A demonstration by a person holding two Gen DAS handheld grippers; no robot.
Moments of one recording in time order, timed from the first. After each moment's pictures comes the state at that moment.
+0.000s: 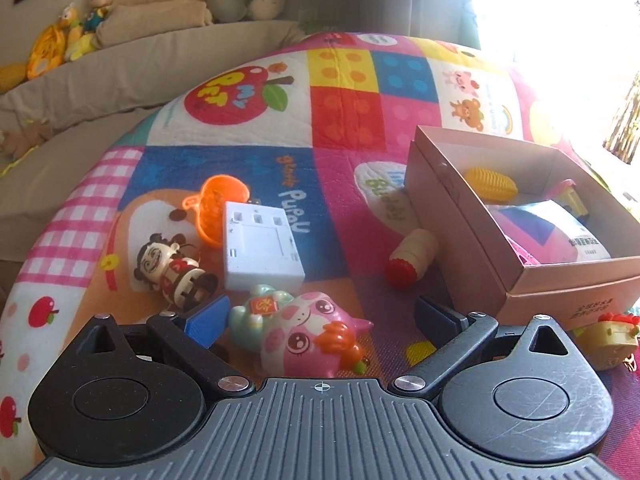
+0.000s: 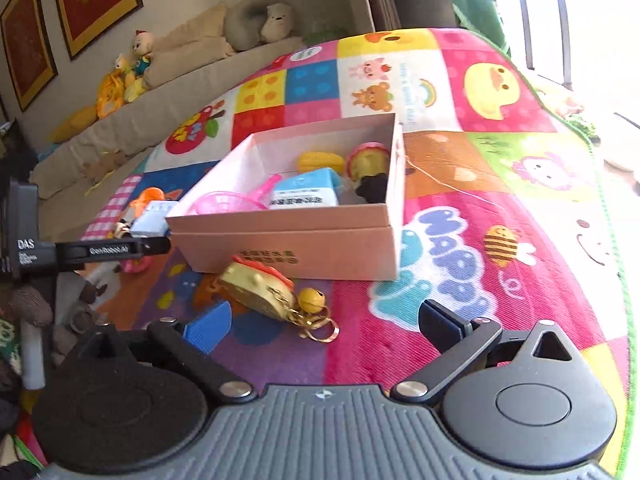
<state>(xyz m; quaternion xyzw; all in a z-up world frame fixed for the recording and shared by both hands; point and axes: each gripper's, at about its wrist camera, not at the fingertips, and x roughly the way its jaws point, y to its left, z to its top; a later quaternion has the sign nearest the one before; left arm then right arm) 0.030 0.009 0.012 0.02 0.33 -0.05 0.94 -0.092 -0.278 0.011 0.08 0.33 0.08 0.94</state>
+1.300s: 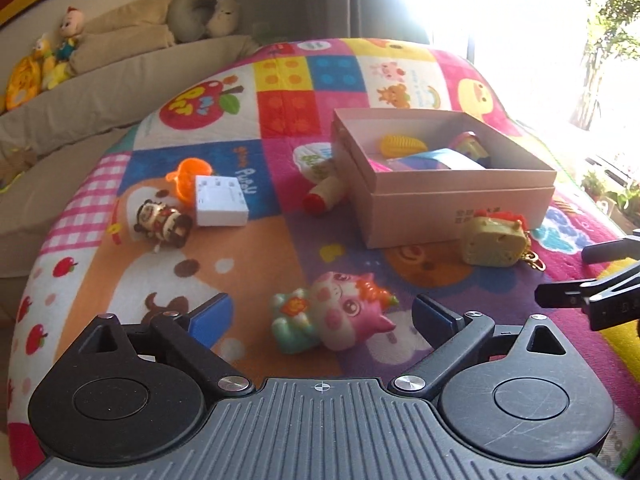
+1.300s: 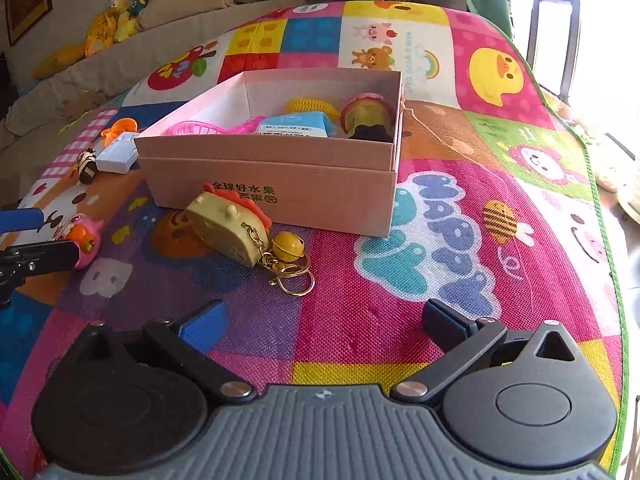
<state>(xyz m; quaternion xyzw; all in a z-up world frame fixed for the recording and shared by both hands) -0.075 -0.007 0.022 0.05 0.32 -0.10 0.94 -0.084 -0.260 -0.019 0.00 0.38 0.07 0.92</state>
